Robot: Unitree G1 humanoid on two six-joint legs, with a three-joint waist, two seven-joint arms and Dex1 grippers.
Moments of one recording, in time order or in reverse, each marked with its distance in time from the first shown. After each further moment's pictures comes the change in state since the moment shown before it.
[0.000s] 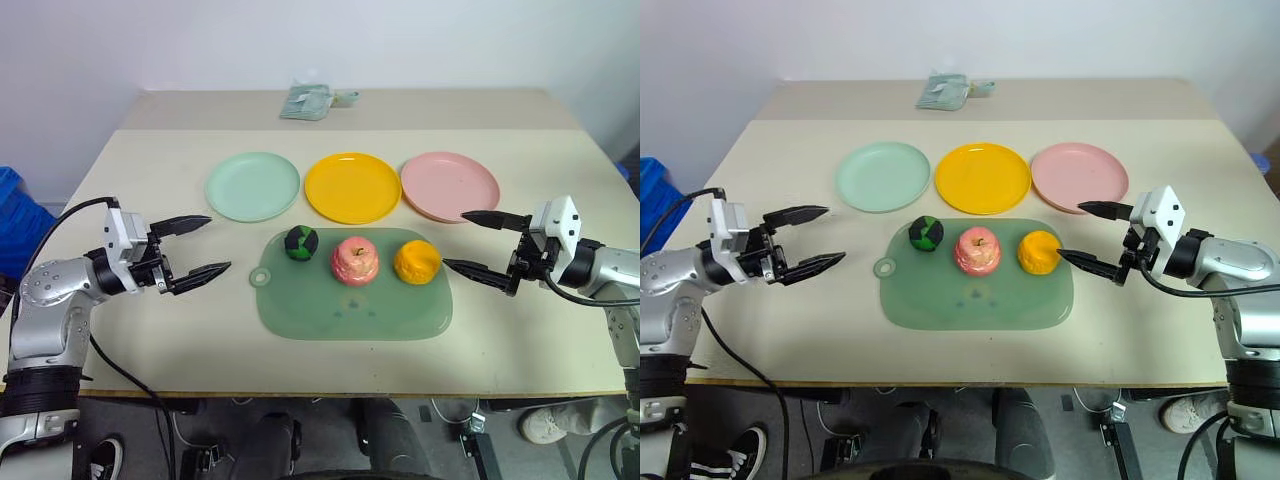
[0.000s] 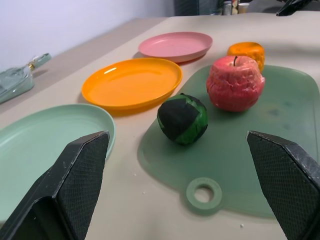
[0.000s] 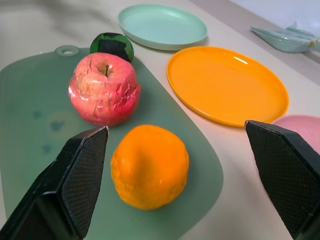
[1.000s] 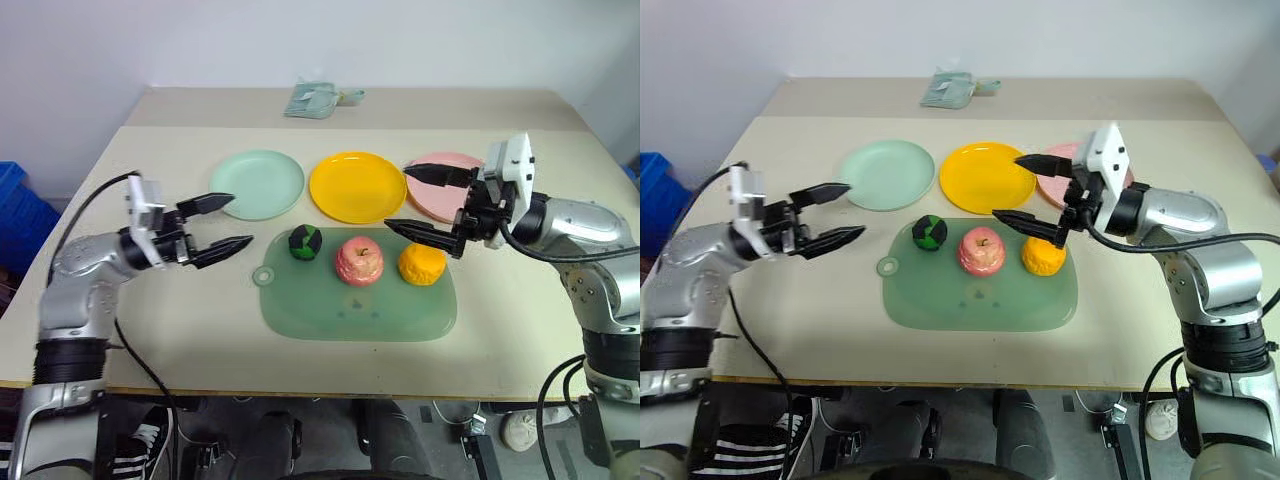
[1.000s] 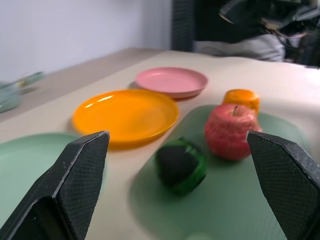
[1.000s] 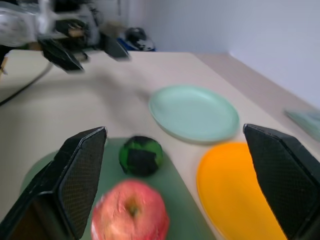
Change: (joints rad) left arm -0.191 -0.082 -0.079 0.031 -0.063 0.175 0.021; right arm -0.284 0.103 0.149 -0.310 0.121 0.368 -0.212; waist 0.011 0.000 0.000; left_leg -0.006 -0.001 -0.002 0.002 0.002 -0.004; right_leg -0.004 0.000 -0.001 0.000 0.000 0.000
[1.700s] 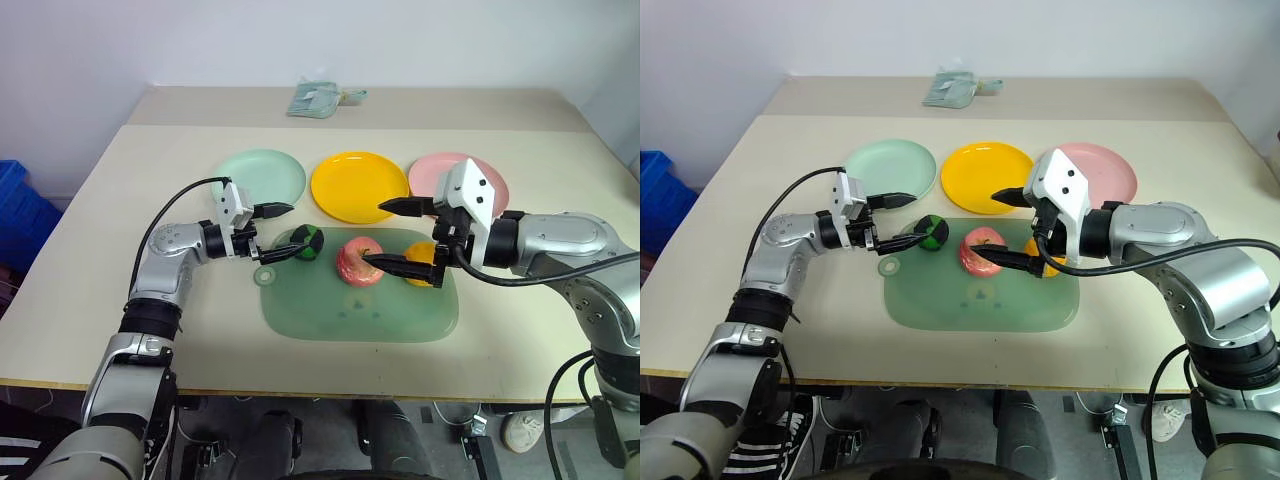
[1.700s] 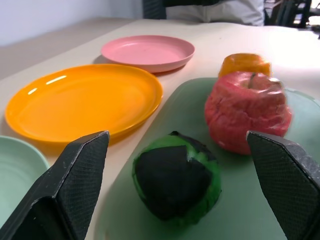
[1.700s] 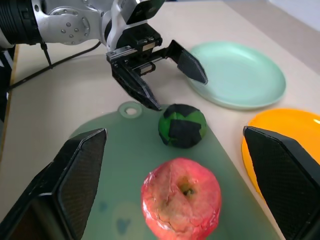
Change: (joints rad) left arm -0.231 -0.223 -0.189 0.385 0.268 -0.214 0.013; right arm 0.005 -0.080 0.071 -0.208 0.052 0.323 -0.131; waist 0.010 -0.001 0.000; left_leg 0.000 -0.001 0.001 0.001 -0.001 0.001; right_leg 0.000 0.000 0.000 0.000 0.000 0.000
